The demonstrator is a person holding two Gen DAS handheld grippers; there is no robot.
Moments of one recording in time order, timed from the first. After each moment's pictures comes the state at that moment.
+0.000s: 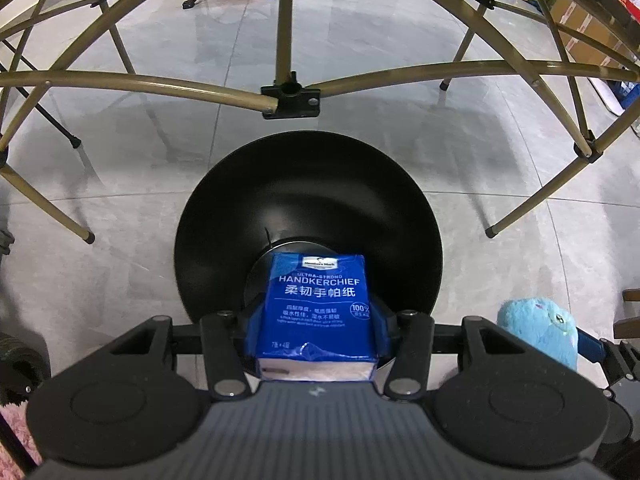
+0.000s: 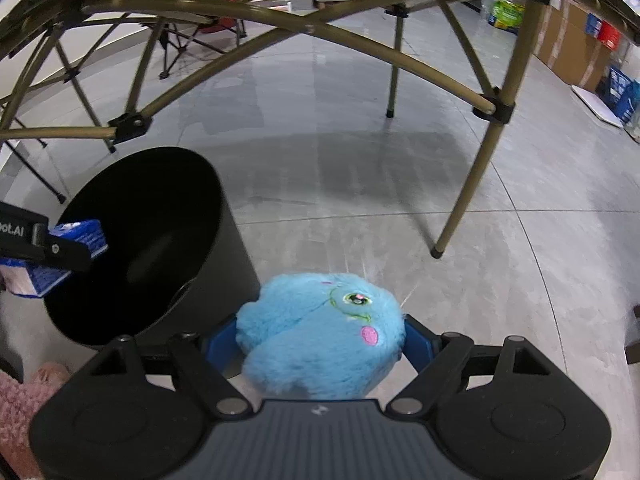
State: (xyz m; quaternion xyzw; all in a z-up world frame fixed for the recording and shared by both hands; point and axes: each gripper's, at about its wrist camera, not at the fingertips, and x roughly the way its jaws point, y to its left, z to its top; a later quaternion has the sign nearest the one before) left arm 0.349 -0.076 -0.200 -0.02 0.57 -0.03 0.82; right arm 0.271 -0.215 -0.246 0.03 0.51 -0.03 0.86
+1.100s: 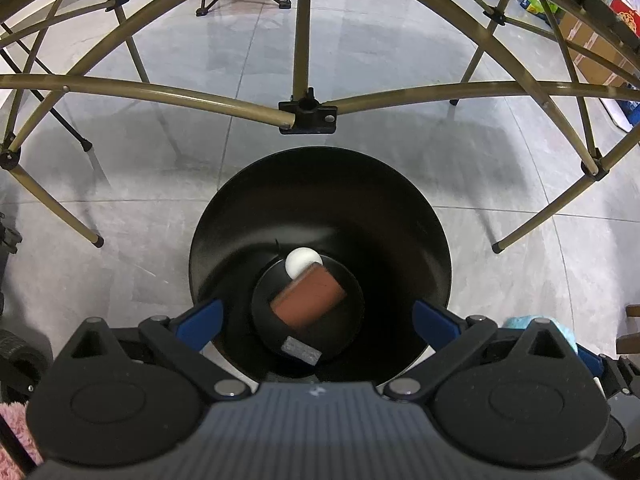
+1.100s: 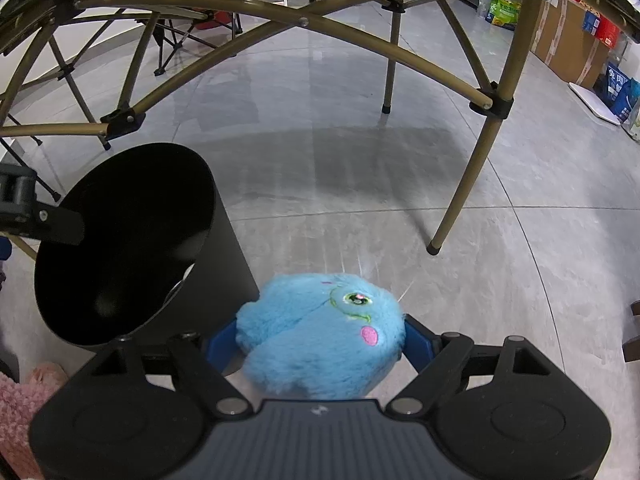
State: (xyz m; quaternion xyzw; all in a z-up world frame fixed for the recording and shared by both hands) left arm 0.346 -0.069 -0.191 -0.03 0.56 -0.01 0.83; right arm 0.272 -0.218 -0.248 0.02 0.51 -0.03 0.86
